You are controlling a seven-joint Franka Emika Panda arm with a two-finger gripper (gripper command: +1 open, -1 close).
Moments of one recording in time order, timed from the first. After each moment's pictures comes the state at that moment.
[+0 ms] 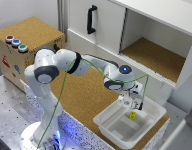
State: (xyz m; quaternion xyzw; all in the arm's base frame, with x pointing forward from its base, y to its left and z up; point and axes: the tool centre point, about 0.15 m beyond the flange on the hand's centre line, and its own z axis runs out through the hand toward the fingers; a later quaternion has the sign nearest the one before) arm 0.408 -0.353 0.280 0.98 0.14 0.14 0.06
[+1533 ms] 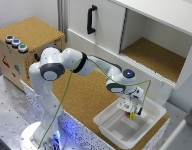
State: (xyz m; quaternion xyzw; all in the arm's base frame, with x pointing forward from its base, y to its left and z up) arm 0.413 -0.363 0.281 0.98 0.09 0.14 0.04
